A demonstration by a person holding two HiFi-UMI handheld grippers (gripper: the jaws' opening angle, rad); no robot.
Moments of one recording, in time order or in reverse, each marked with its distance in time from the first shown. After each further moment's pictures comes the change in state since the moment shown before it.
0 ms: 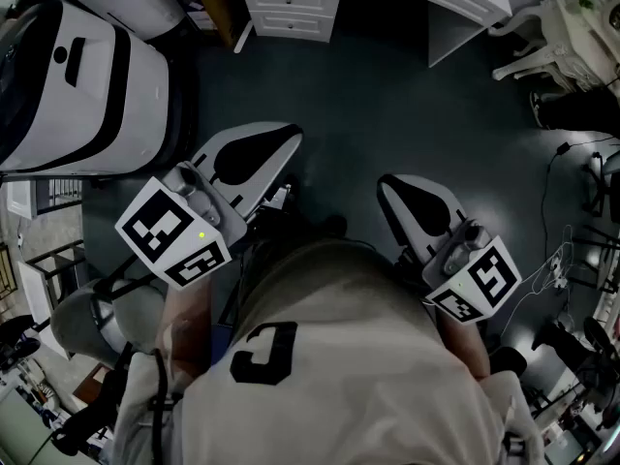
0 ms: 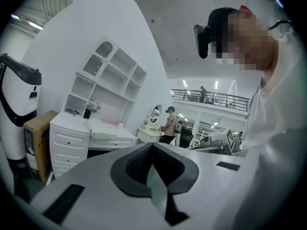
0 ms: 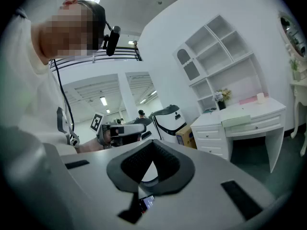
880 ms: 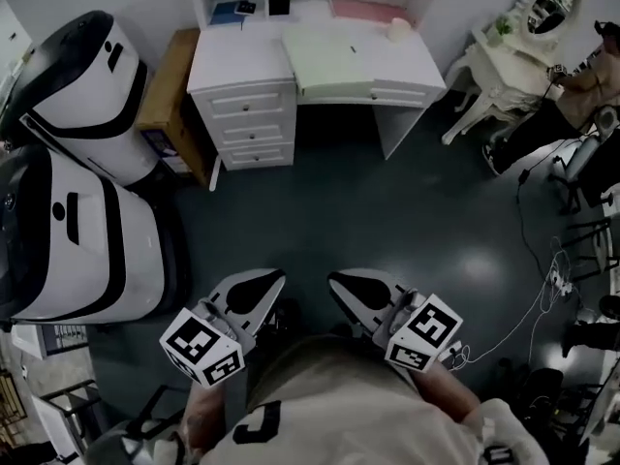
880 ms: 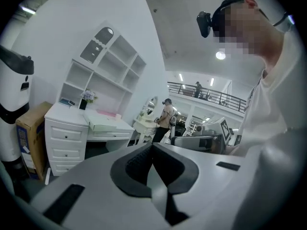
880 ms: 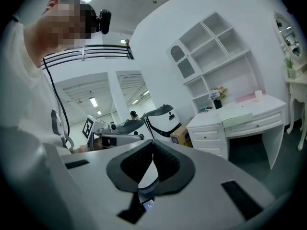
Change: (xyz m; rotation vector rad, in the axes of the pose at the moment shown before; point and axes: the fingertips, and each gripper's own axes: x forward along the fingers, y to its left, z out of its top) left arm -0.001 0.078 -0.018 -0.021 0.114 -0.116; right arm 0.109 -0.025 0.005 0.023 -0.012 -0.098
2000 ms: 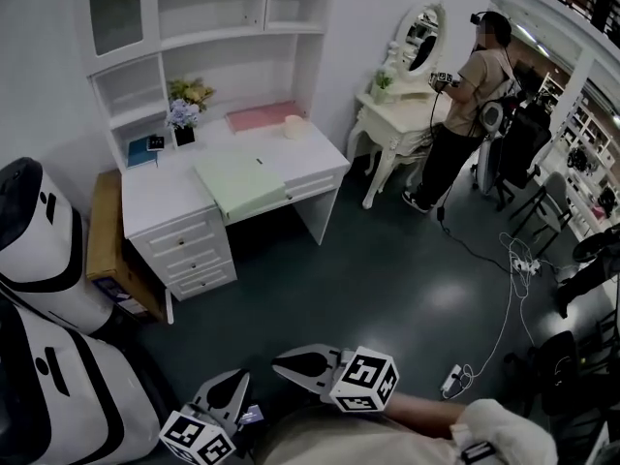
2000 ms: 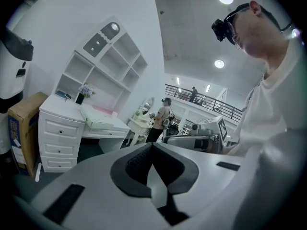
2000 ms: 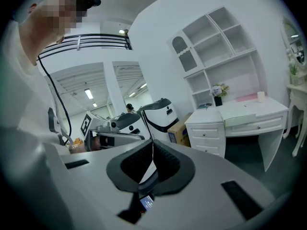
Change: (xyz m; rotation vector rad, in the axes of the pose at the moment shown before) left arm -0.014 0.030 0.001 -0.094 0.017 -0.085; right arm 0.057 0.007 -0.003 -0.021 0.086 -0.056
